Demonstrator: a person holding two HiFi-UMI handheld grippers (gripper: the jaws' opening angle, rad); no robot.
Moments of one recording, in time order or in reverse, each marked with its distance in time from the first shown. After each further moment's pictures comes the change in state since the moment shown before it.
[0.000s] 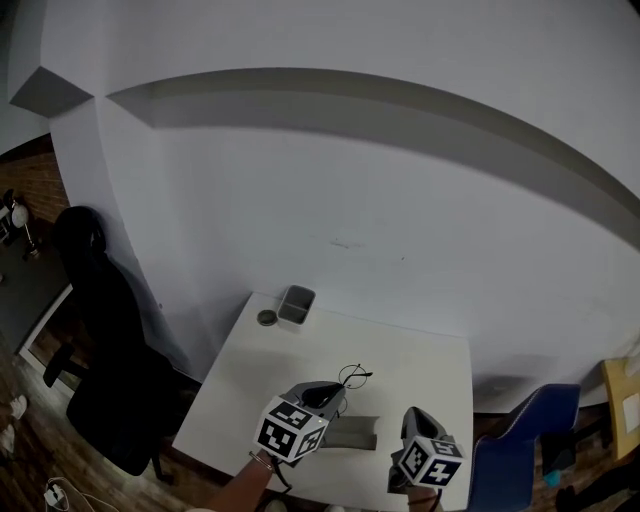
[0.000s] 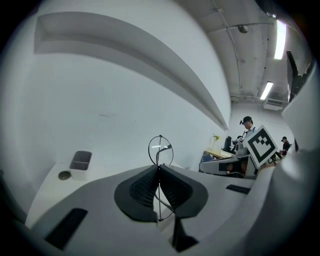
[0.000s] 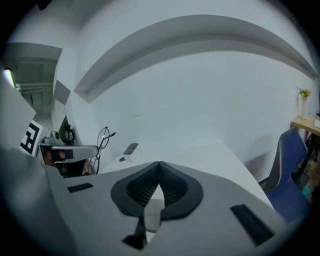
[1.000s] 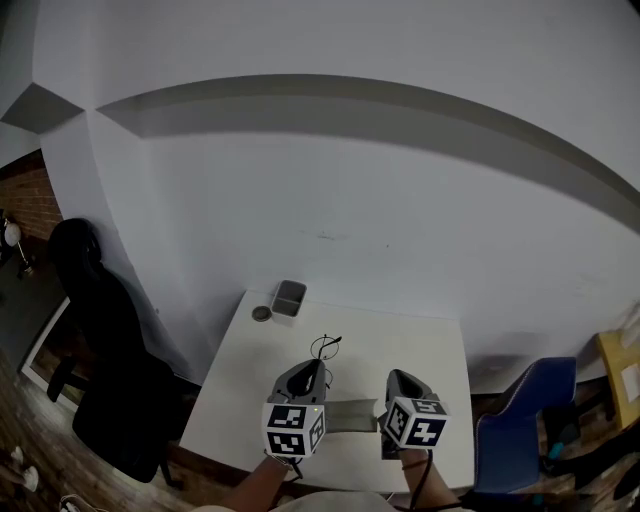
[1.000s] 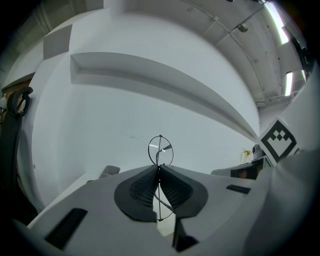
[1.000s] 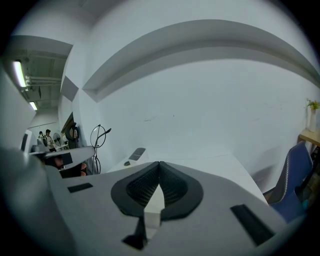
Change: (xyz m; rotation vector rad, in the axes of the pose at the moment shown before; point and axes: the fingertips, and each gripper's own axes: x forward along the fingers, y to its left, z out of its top) left arm -0.041 0.029 0.026 -0.045 -0.263 0.334; right arm 0.017 0.044 0.033 -0.091 -0.046 0.036
